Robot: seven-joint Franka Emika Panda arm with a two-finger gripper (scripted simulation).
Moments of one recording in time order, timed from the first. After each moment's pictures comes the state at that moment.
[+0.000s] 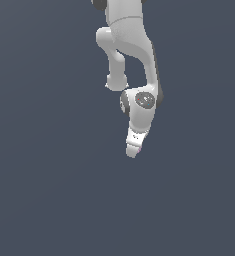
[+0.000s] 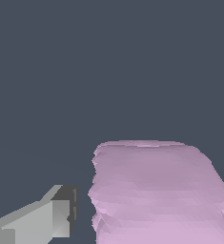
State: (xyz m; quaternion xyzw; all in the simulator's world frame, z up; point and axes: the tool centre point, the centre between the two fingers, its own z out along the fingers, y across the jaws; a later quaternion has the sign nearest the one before) arm -0.042 0.094 0.043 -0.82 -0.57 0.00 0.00
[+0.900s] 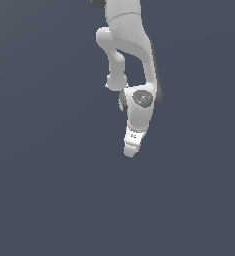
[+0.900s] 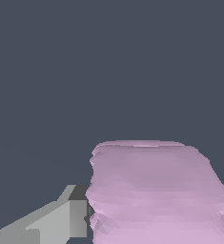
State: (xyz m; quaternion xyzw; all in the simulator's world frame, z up) arm -0.039 0.085 0.052 -0.82 -0.57 0.00 0.00
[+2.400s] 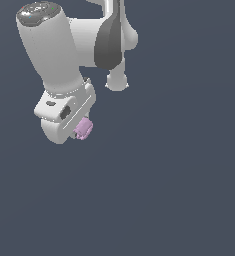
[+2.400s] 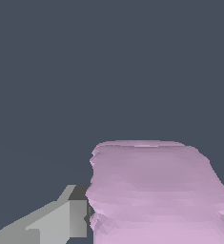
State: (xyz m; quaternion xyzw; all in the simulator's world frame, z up) arm 0.031 -0.123 0.274 -0.82 -0.57 0.00 0.00
